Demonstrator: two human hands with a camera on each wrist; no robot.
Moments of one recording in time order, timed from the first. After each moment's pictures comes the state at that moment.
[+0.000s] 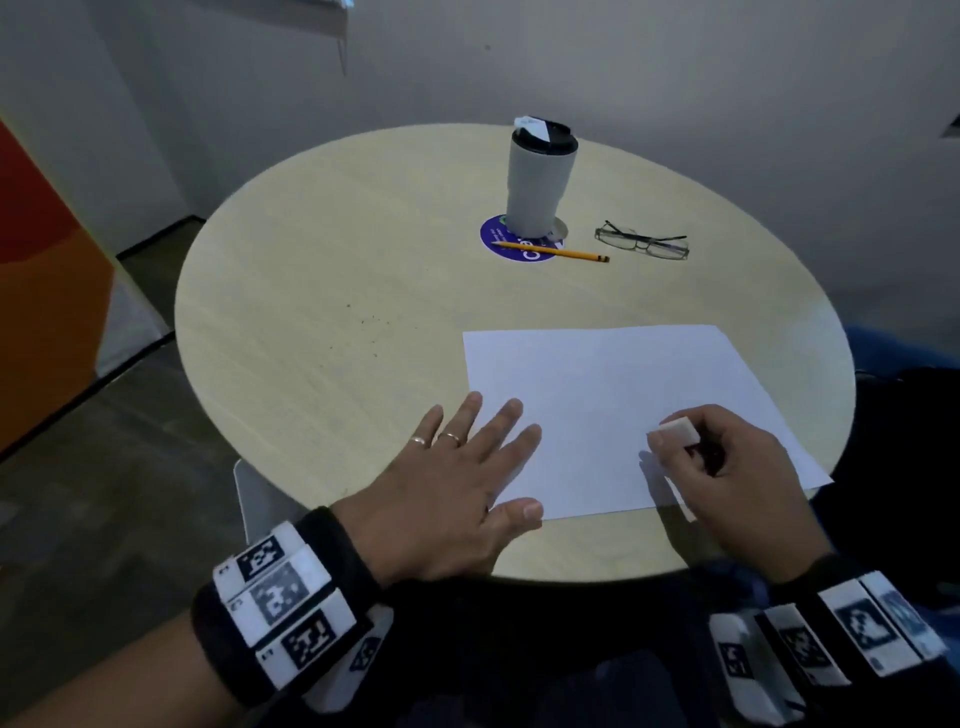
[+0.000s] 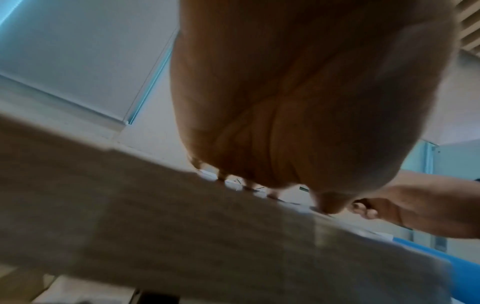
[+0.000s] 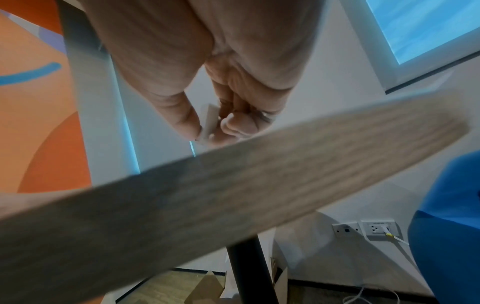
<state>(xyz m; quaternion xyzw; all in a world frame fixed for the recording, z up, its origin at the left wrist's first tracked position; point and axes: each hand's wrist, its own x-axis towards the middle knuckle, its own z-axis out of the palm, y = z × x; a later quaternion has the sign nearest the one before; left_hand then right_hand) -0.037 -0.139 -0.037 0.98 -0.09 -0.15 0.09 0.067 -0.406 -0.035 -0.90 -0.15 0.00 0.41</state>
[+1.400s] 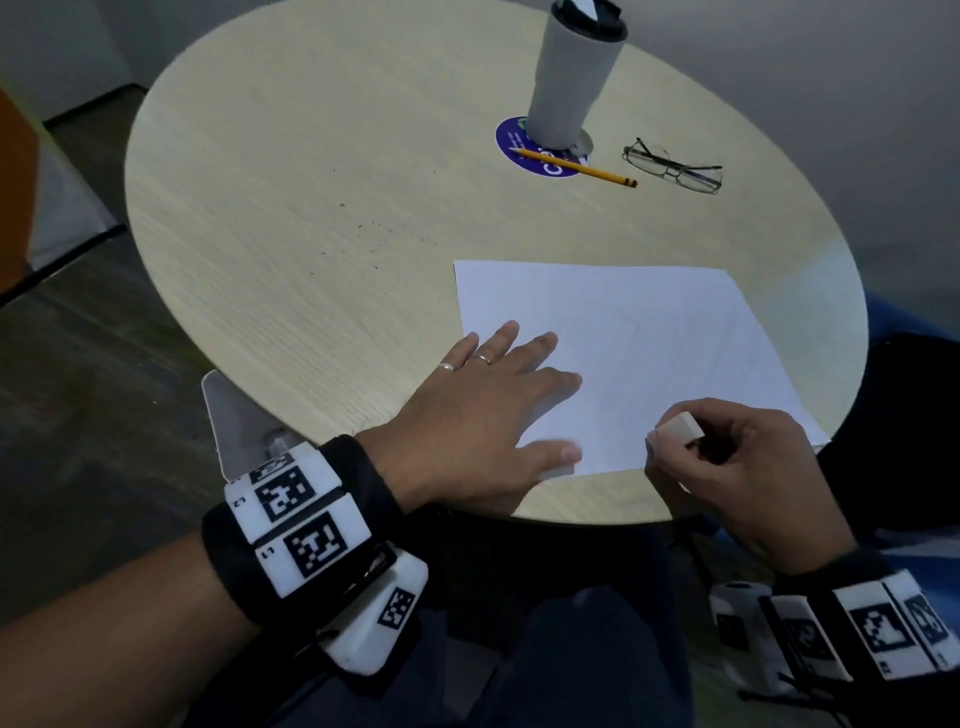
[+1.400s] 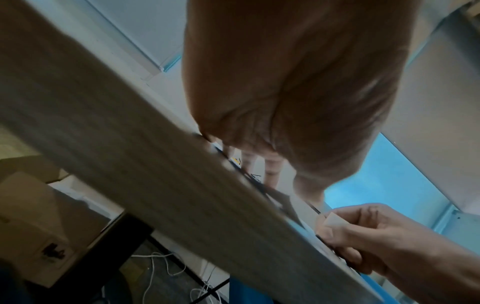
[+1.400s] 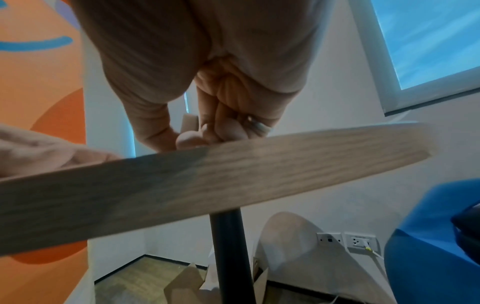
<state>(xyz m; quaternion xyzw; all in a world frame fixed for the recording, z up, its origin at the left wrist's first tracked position) -0.025 -0.145 -0.048 0.96 -0.09 -0.09 0.26 0.039 -0.406 -0.032 -0.91 -0.19 0.08 0.36</state>
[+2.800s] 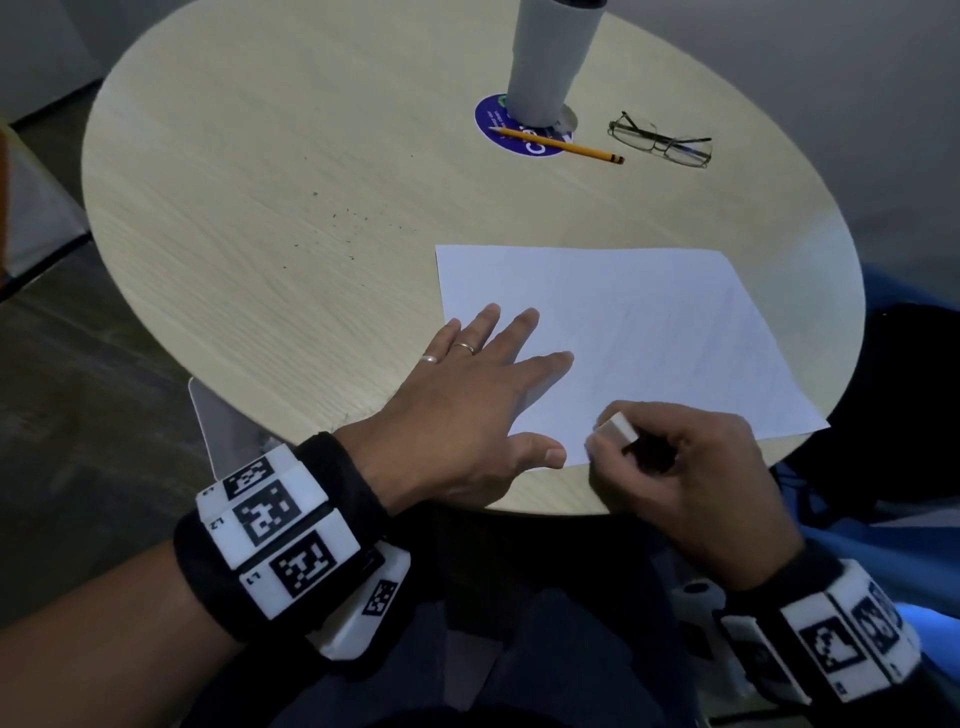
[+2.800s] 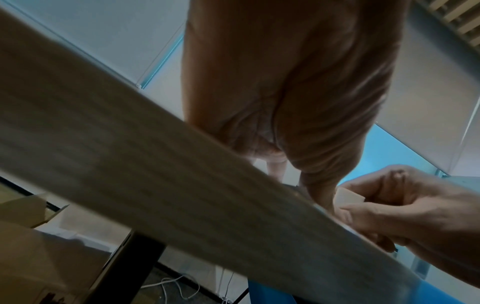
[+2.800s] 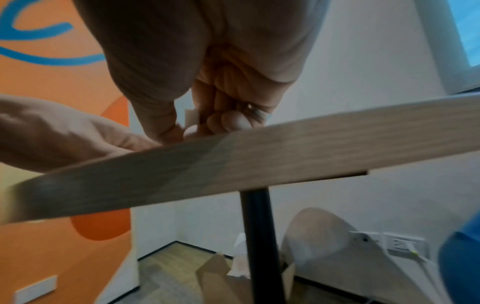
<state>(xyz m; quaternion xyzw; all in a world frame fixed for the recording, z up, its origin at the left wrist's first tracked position) -0.017 -0.148 -0.056 0.97 -0.08 -0.10 0.21 0.014 -0.378 -0.035 -0.89 -0.30 0.06 0.35</state>
